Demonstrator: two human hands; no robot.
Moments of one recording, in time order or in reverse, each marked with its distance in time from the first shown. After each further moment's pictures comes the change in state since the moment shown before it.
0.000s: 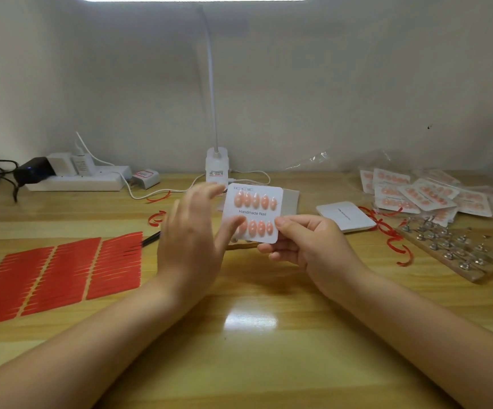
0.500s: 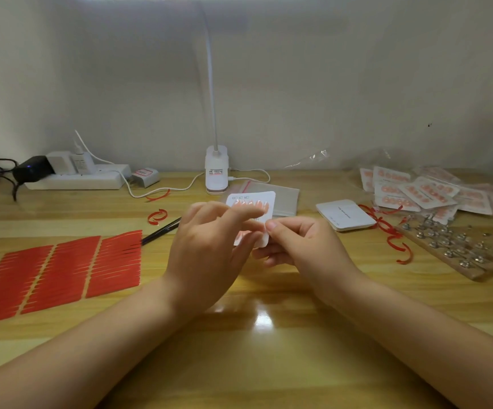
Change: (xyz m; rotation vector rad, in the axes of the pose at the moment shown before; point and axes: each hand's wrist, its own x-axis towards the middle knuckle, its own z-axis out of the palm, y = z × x) left_hand -0.006 0.002 0.005 0.034 0.081 0.483; right_hand -0.008 0.003 0.010 -0.222 0.023 -0.125
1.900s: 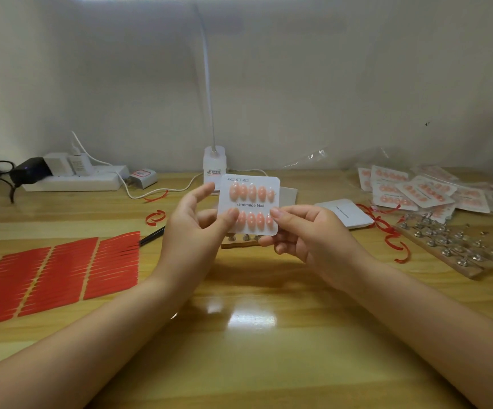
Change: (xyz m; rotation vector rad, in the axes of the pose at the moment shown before) left_hand 0.009 0.003 -0.007 -0.798 -0.052 -0.999; right_hand 0.015 -0.007 -0.018 0.210 -0.107 0.120
